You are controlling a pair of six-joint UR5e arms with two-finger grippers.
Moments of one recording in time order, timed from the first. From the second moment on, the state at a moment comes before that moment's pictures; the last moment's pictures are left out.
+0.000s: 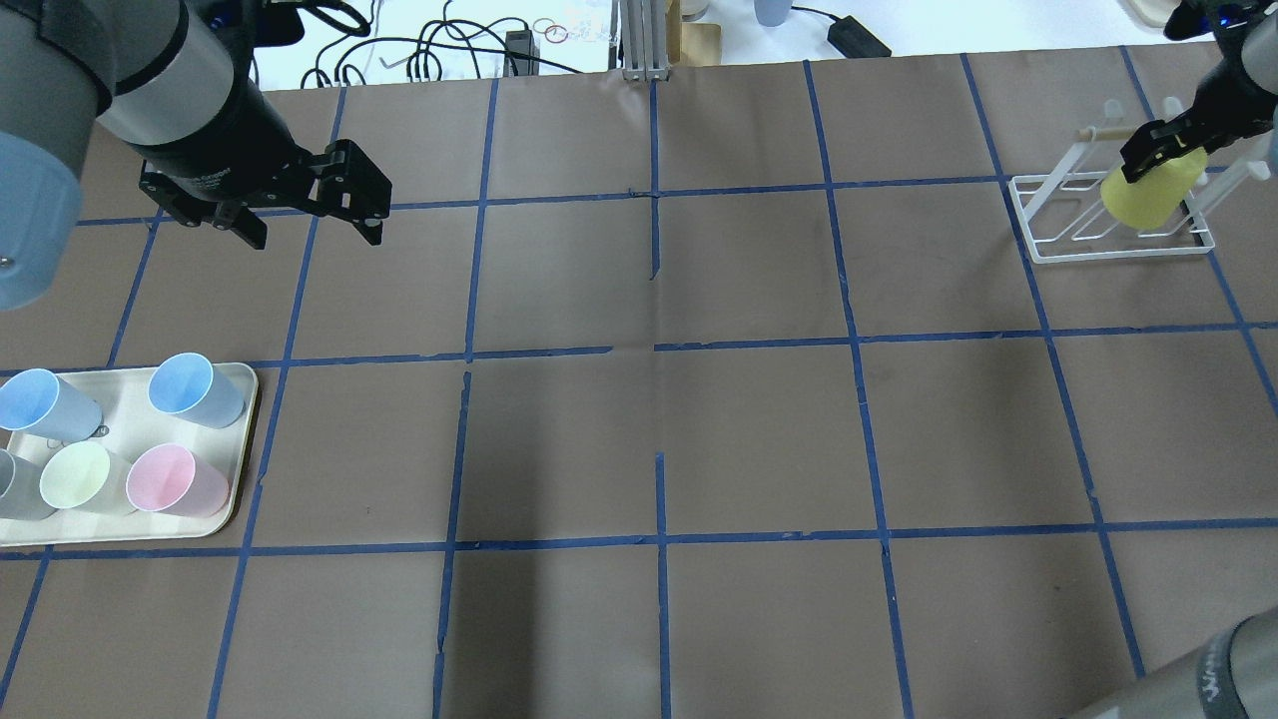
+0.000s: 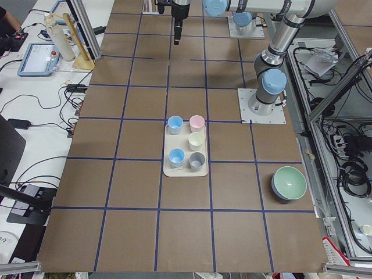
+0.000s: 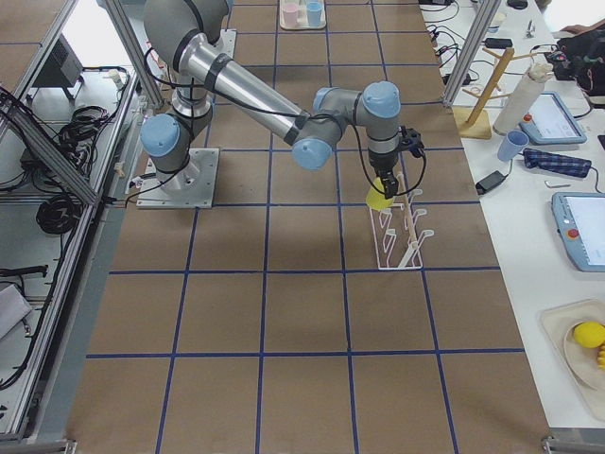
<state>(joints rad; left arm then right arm) -1.56 -1.49 -1.63 -1.46 1.58 0.02 1.10 -1.26 1.60 -2.15 -1.55 -0.69</state>
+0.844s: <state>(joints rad) -1.52 -1.49 -1.64 -1.46 1.58 0.04 1.18 -1.44 1.60 -1.93 -1.45 -0.79</state>
